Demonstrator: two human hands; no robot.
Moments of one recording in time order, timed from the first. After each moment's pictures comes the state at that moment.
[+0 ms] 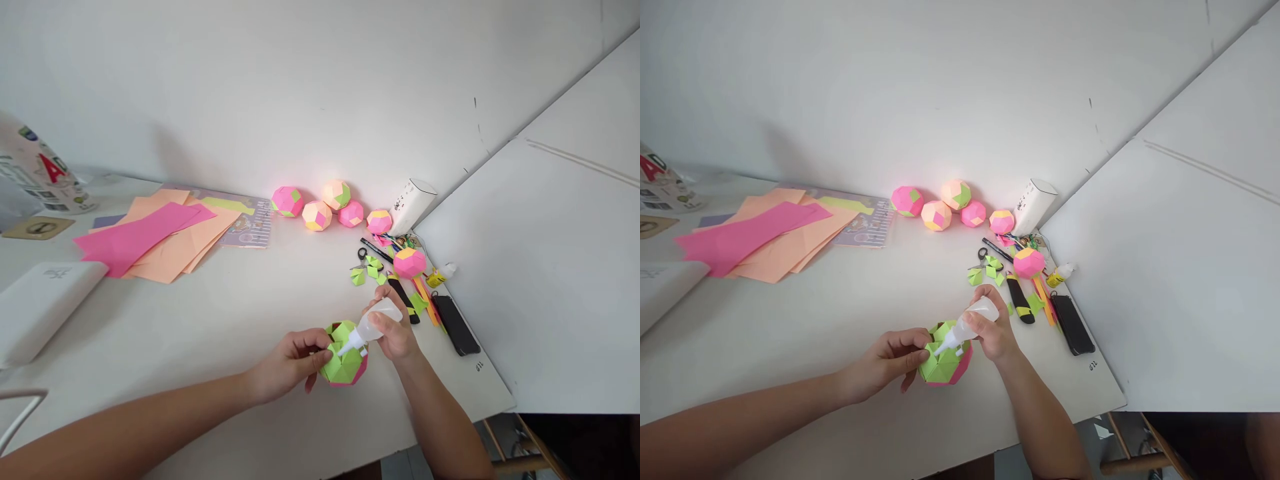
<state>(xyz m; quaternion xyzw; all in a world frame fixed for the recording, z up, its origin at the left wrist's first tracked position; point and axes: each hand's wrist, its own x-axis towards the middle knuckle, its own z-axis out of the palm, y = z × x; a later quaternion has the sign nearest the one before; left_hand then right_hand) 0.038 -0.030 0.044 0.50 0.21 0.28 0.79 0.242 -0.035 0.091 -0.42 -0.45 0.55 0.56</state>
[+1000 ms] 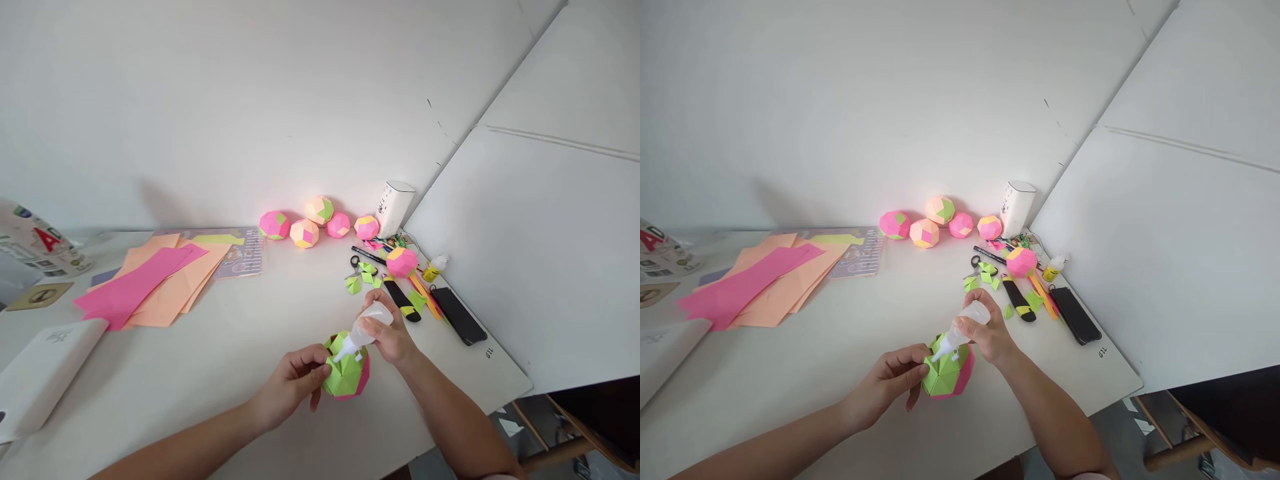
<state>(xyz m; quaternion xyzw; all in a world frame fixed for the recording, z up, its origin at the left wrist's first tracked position) 0.036 -0.031 0.043 0.50 0.23 0.28 0.78 0.240 -0.038 0.091 -0.40 -0.47 0.55 0.56</state>
